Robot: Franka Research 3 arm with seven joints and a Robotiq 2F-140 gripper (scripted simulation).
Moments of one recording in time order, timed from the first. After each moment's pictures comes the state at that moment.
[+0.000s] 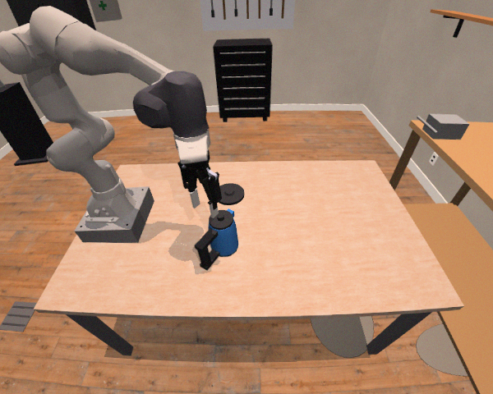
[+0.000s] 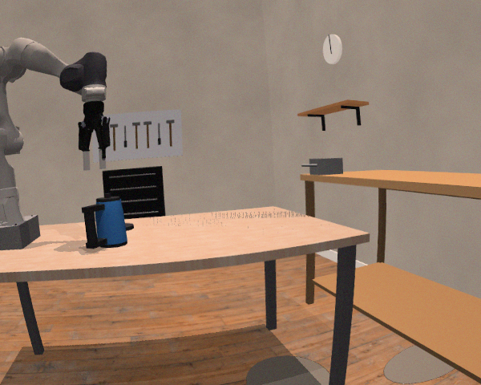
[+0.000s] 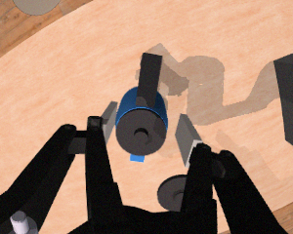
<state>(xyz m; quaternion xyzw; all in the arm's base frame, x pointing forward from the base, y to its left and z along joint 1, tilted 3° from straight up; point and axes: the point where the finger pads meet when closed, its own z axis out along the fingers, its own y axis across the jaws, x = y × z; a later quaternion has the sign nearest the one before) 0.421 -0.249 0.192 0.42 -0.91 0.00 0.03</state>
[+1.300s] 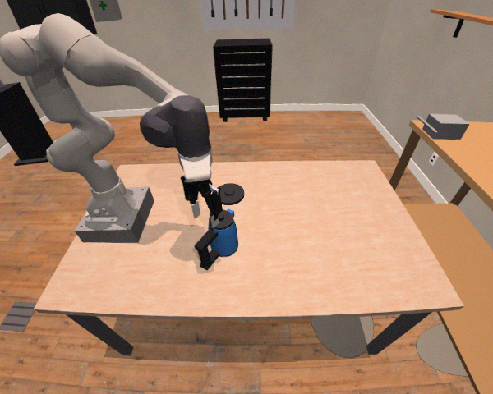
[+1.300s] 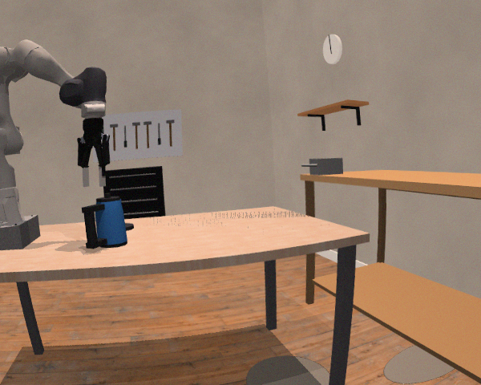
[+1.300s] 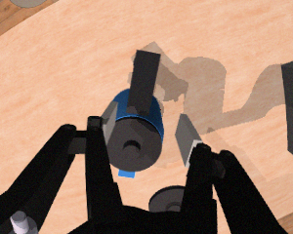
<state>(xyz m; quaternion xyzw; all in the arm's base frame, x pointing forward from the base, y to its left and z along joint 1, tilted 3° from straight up) 0.413 -0.243 0.135 0.44 -0.90 -0.02 0.03</state>
